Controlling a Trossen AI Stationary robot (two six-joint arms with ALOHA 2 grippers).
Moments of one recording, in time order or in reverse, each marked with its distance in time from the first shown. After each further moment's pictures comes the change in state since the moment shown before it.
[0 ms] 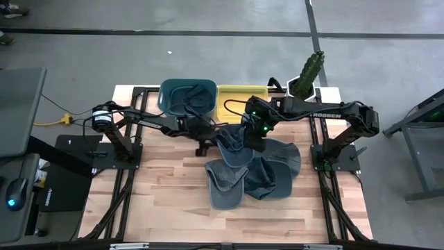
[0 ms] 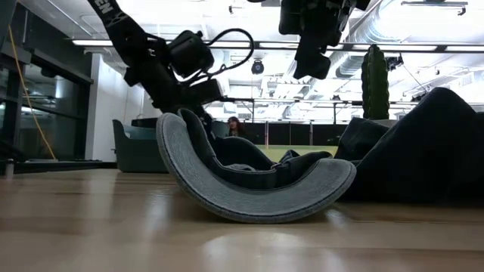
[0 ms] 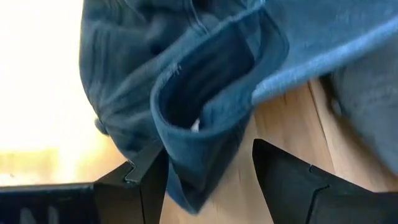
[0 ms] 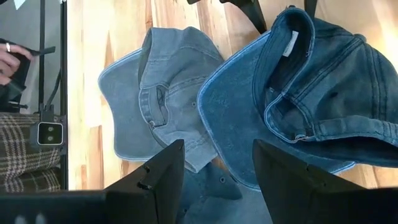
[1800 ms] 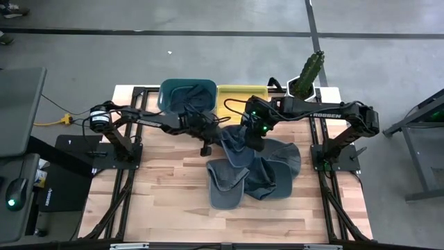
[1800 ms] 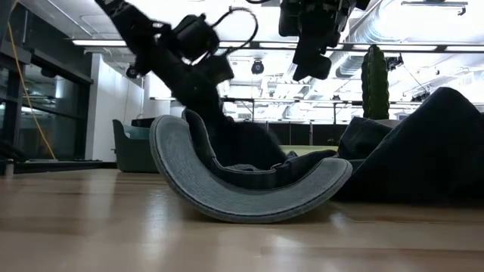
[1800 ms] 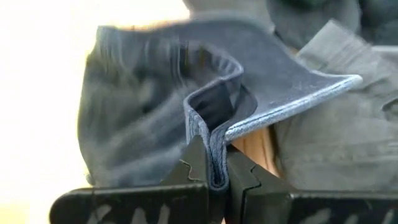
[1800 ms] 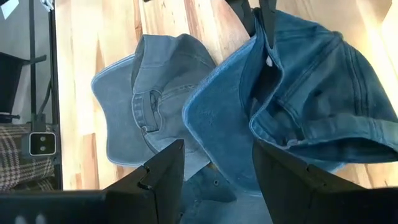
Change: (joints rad) left arm -0.007 -0.023 0.082 0.001 0.119 -0.132; right arm -0.003 0.000 0.000 0.004 0.035 0.036
